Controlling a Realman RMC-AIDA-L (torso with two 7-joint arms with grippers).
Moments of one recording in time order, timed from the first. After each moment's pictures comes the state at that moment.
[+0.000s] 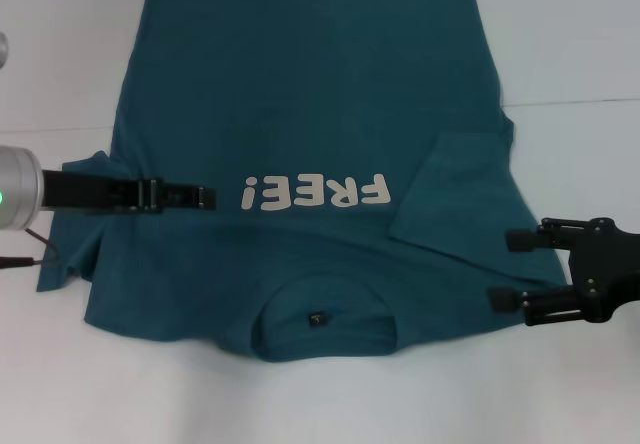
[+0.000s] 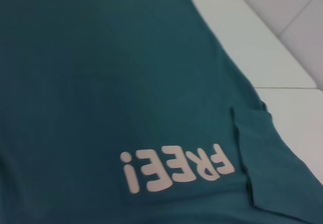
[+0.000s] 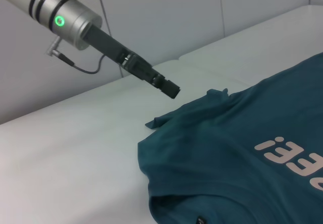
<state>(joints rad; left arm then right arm) -0.58 -2.11 -2.18 -1.20 -0.83 1.35 -2.58 0.37 2.08 -0.71 -1.13 -2.05 -1.74 1.66</state>
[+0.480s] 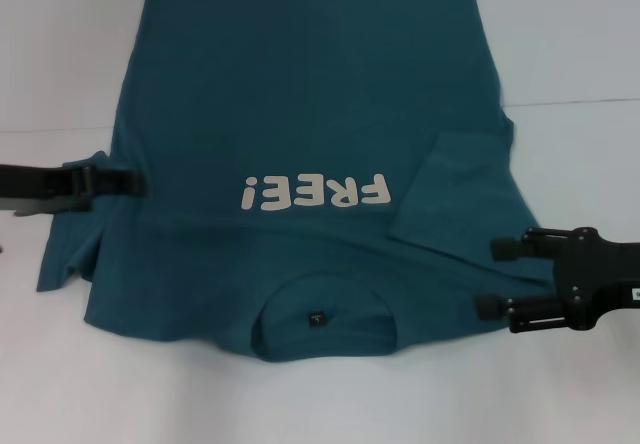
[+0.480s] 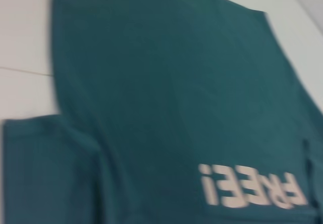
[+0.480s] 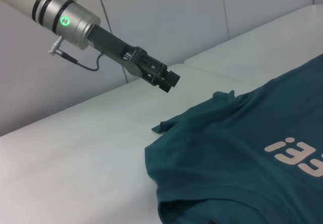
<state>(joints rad) -0.59 -2.10 -2.30 -1.19 -0.69 1.33 -2.70 0.38 2.09 -0.71 -1.07 -2.04 -1.73 1.64</state>
